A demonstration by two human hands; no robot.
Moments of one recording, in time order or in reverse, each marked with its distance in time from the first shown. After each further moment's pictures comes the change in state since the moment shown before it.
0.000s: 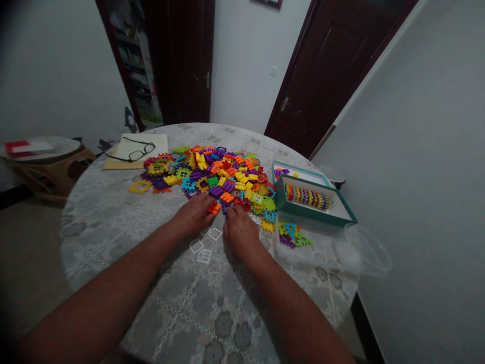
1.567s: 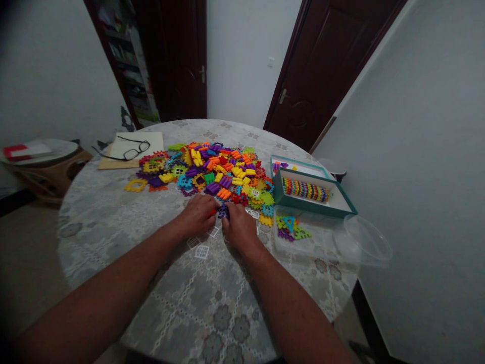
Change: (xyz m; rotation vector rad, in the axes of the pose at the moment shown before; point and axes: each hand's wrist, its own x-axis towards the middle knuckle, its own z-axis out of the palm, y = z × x) left_hand 0.000 0.014 0.006 0.008 -0.117 0.057; right_hand 0.002 0.016 0.024 0.160 0.034 0.121
